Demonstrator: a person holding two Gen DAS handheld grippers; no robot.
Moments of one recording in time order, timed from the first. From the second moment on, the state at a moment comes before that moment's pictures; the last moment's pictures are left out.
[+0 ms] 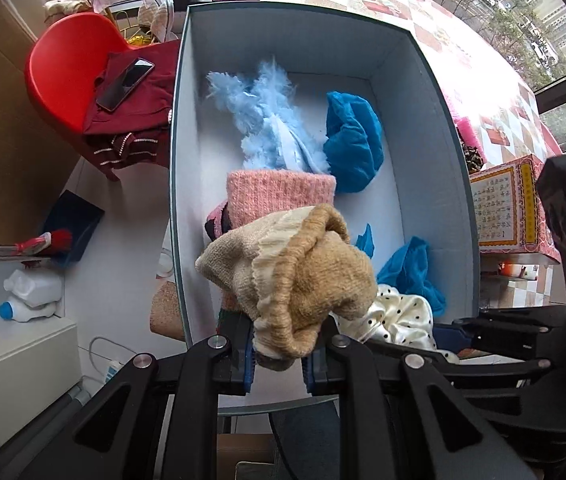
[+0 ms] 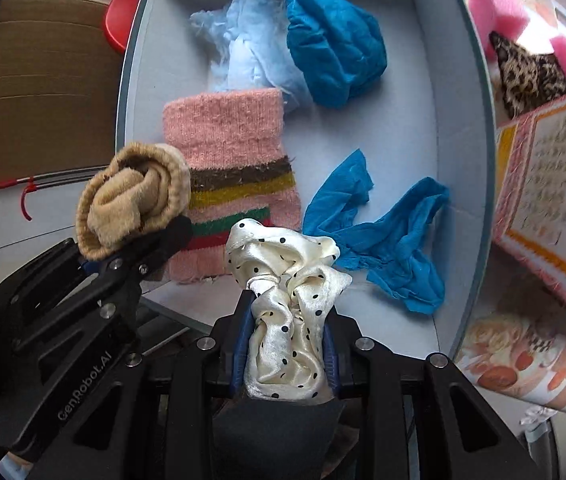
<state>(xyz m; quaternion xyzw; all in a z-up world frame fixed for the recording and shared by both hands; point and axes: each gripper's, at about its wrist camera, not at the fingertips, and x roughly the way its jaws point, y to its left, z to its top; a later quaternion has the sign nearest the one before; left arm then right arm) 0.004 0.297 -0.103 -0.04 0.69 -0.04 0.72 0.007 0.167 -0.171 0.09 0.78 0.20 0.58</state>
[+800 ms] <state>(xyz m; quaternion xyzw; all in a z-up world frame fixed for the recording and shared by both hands) -0.009 0.283 -0.110 -0.02 0.70 -0.05 0.71 0.031 0.152 -0.124 0.04 0.73 0.17 0.66</state>
